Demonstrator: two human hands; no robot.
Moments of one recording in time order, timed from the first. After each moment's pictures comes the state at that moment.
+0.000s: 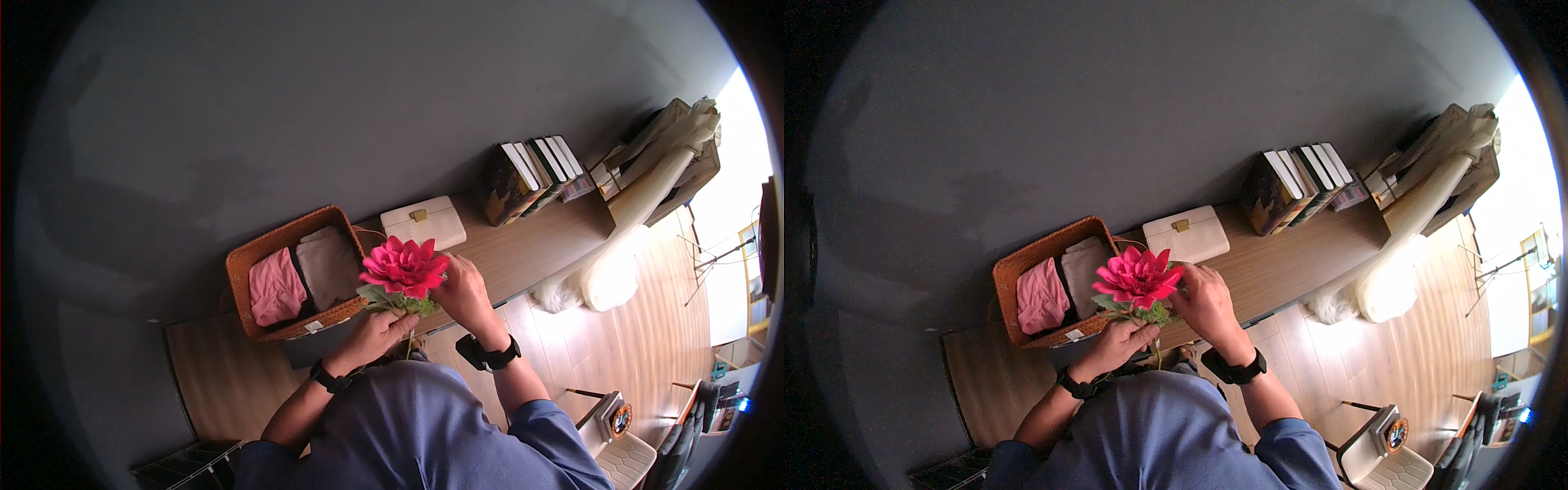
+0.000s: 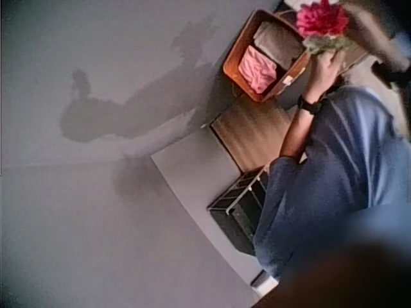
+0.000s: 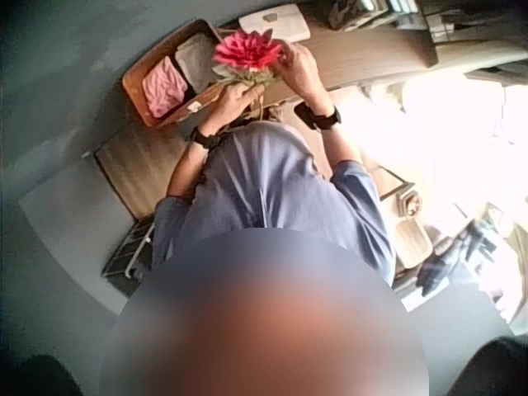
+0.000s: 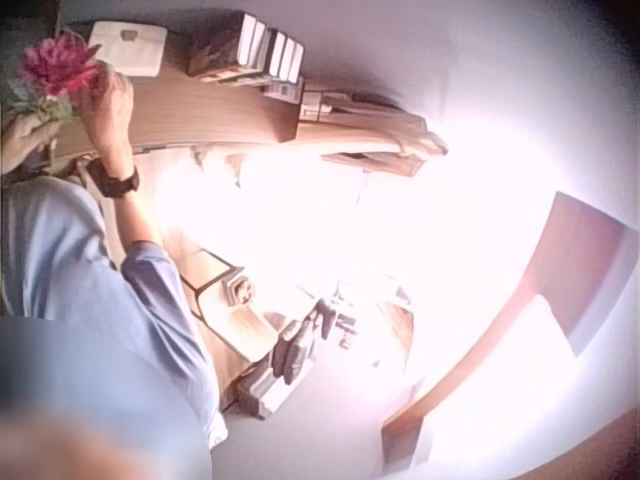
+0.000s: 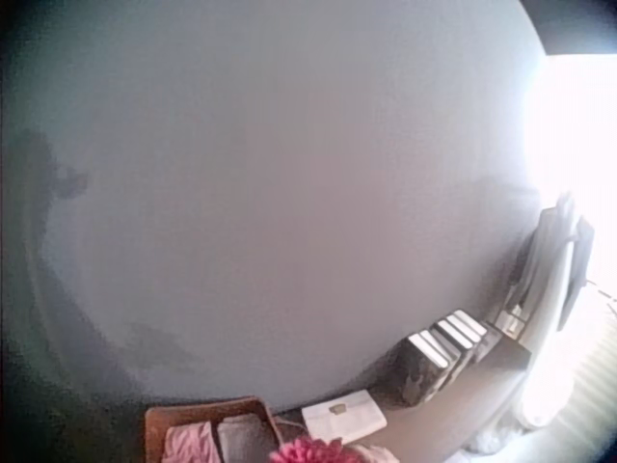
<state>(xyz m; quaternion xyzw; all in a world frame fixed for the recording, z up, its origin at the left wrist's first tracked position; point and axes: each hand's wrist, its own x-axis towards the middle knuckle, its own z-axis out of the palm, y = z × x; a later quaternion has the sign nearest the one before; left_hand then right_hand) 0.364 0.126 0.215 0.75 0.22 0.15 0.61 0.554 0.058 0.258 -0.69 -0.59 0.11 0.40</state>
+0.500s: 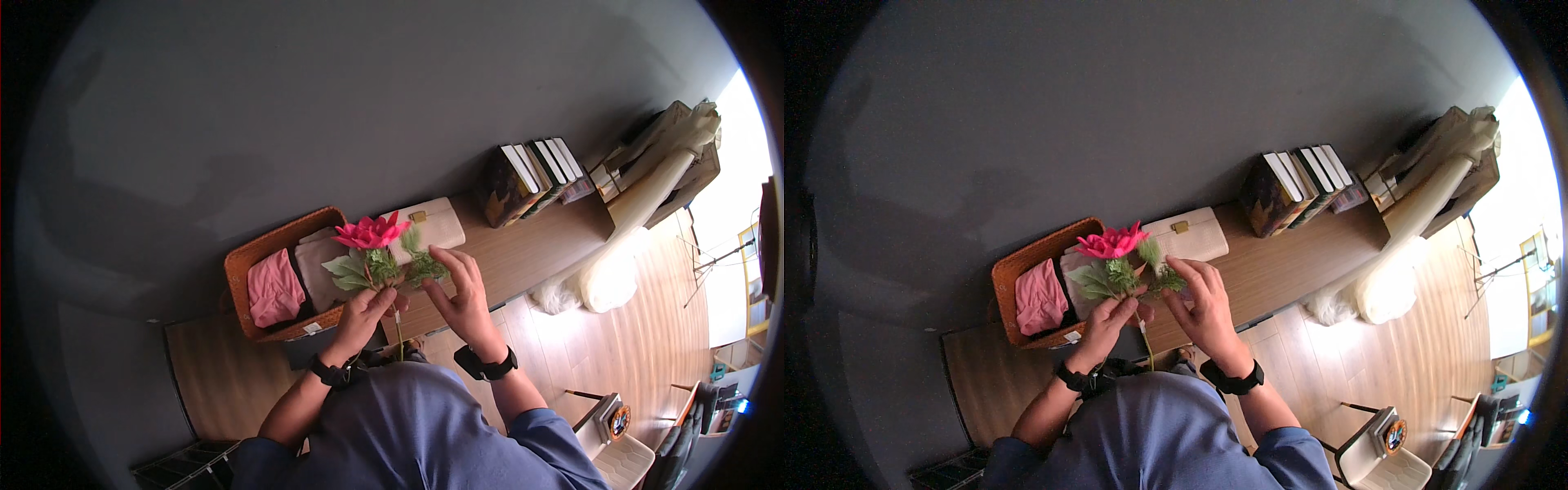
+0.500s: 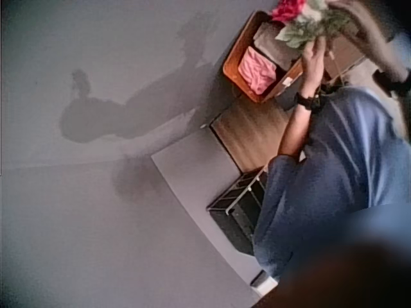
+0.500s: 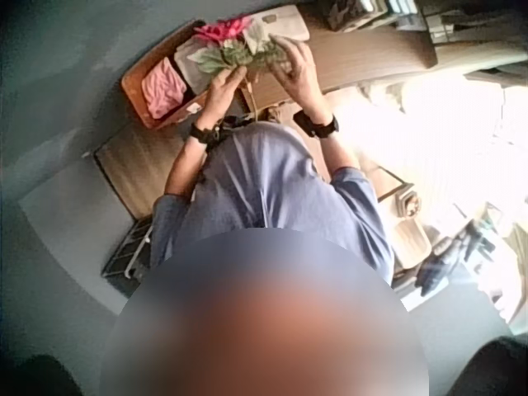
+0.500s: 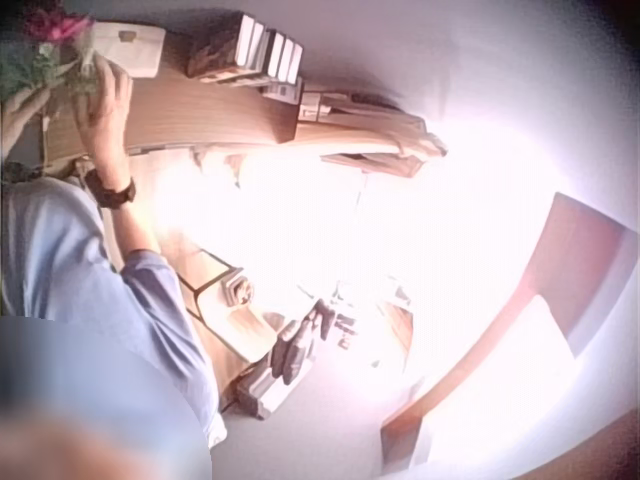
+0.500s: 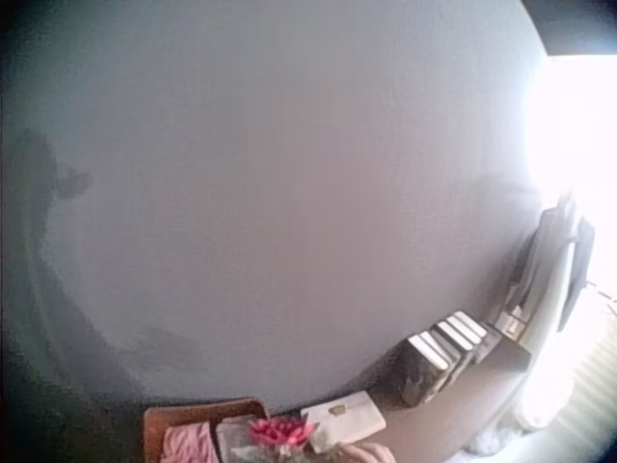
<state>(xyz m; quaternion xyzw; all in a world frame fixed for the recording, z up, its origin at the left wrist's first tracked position) 0.375 0.146 0.208 0.62 0.25 0.23 0.71 0.547 0.052 0.266 -0.66 -0.58 0.04 0.48</state>
